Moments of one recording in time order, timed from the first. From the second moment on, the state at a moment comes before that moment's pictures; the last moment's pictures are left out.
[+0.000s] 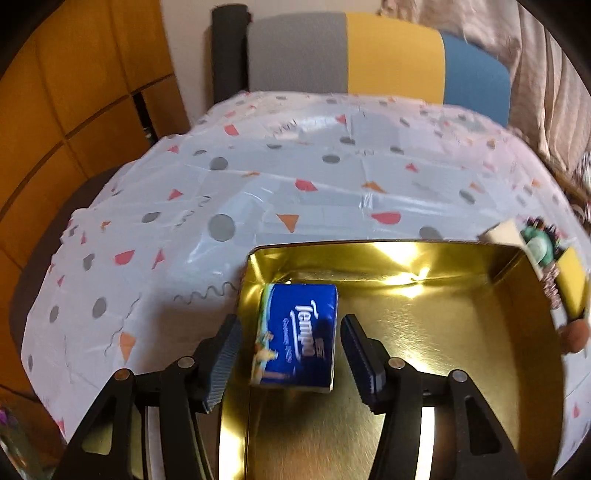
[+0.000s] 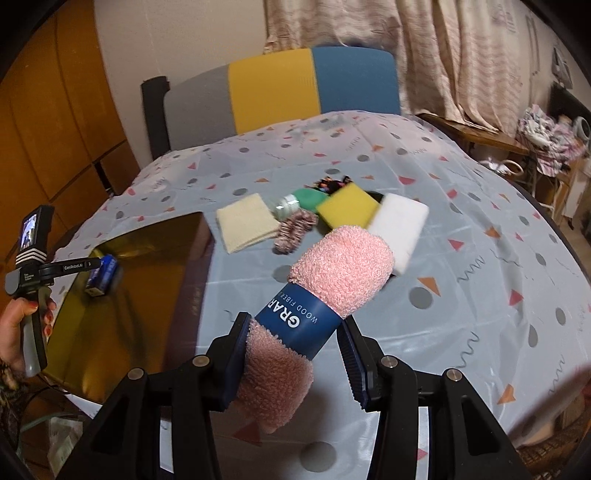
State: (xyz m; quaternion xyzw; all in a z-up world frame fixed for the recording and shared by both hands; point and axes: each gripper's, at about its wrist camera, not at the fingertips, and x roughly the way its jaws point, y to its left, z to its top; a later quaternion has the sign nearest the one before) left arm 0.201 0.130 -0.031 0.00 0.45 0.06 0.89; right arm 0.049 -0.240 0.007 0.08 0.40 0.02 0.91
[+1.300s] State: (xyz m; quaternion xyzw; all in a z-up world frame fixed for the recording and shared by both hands) left arm 0.063 0.151 -0.028 -0.18 0.40 0.08 0.89; right arm 0.182 0.025 -0.026 -0.09 0.47 0.25 0.84
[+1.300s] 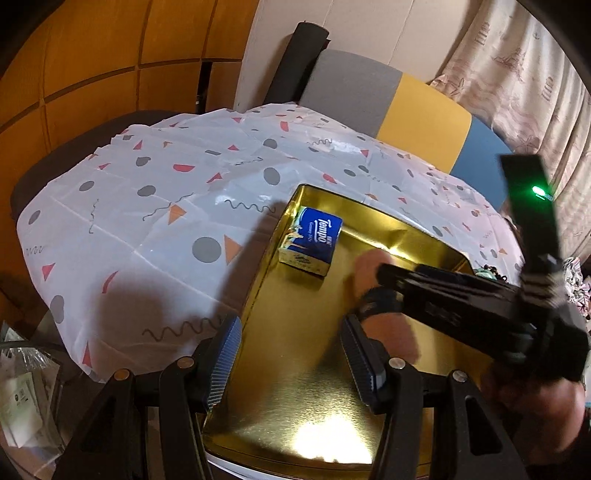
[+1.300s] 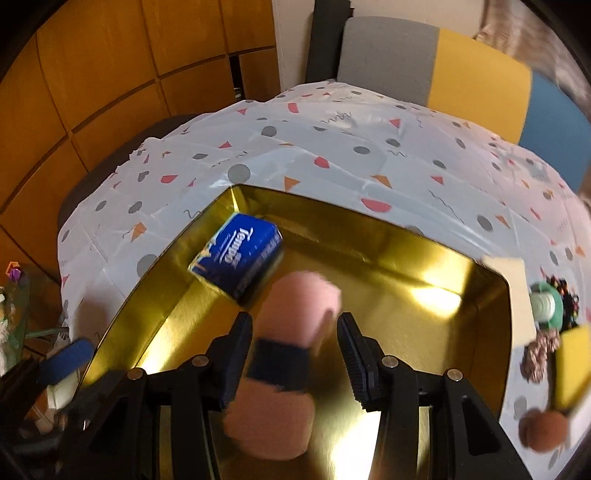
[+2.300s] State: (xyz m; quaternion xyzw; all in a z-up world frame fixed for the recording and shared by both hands) left arm 0.059 0.148 -0.024 -0.18 0.39 0.09 0.90; right arm 0.171 0.025 -0.045 -0.09 0.50 0.24 0.82
